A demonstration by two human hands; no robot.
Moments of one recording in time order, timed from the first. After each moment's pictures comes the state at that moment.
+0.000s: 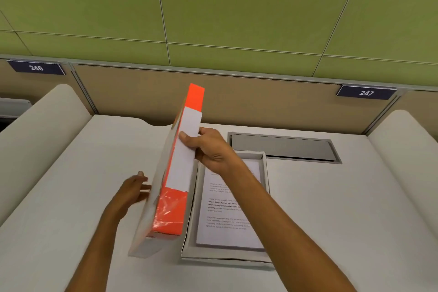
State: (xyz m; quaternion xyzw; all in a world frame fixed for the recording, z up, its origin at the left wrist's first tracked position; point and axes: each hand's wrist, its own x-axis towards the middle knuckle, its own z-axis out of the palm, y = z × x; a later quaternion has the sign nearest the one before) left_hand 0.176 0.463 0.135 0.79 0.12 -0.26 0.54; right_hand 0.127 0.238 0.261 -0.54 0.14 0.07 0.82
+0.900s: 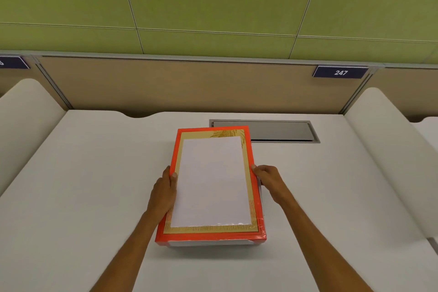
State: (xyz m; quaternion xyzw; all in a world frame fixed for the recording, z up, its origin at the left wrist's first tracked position) left_hand 0.111 0.354 0.075 0.91 -0.09 -0.18 0.37; right_hand -0.010 0.057 0.095 -0.75 0.33 0.00 0.57
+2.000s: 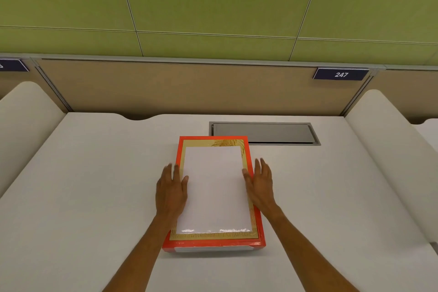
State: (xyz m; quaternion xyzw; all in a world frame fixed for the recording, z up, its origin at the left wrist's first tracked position) left_hand 0.117 0.325 0.036 0.97 -0.17 0.04 0.19; right_hand 0.005 0.080 0.047 -0.90 0.30 -0.08 0.30
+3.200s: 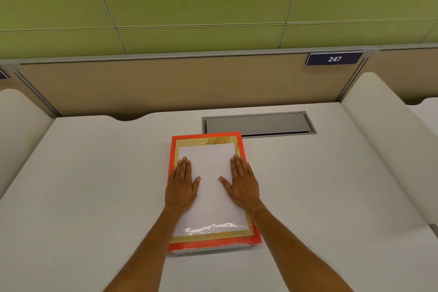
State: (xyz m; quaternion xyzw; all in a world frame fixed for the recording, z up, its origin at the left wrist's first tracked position) left_hand 0.127 0.292 0.009 0.96 -0.27 -0.04 0.11; right_hand 0.019 0.101 0.013 -0.97 0.21 -0.01 0.14
